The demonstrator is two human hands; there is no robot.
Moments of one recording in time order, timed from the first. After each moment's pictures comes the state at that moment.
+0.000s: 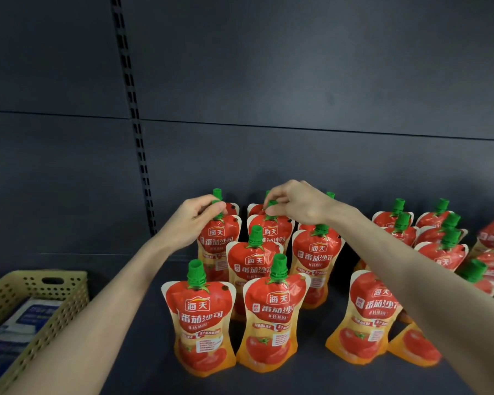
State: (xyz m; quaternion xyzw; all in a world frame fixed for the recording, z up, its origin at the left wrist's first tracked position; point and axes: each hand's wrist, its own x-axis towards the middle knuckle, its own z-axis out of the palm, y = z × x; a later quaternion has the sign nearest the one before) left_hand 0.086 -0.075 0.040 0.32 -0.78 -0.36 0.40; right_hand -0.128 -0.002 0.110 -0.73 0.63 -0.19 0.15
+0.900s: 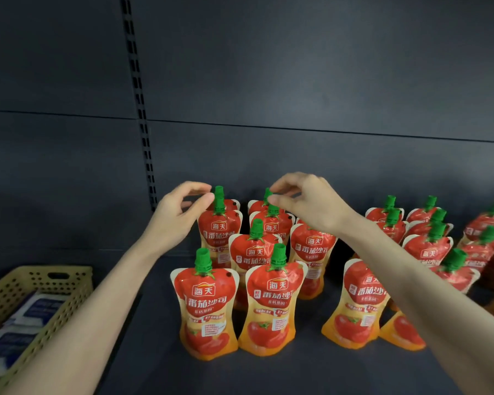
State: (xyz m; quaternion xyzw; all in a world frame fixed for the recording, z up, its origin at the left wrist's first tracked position) left_hand 0.110 -0.041 0.054 0.34 -0.75 -0.29 0.49; right_hand -0.117 0.043 0.113 -0.72 0.61 -0.33 0.06
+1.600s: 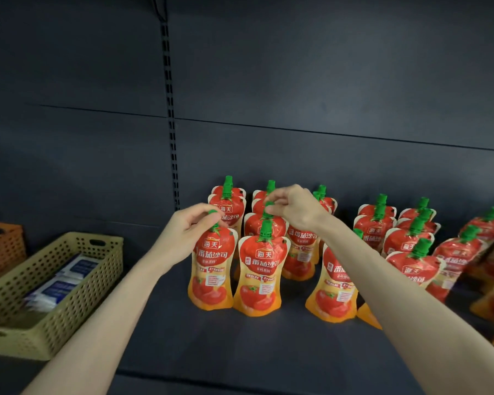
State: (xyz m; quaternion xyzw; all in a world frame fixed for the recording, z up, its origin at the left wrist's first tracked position) left_hand 0.114 0.070 0.047 0.36 -0.69 -0.42 0.47; right_hand -0.108 0.074 0.102 -0.71 0.61 -0.30 0.17
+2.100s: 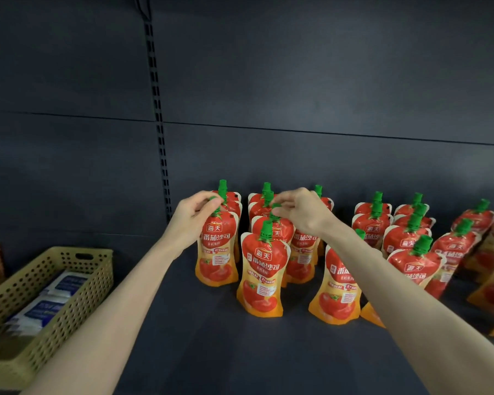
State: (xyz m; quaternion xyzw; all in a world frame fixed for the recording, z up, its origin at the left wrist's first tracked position) left_hand 0.097 0.016 0.050 0.35 -0.68 -0.41 0.50; right_hand -0.116 0.072 0.096 -0.70 0.63 -0.31 0.13
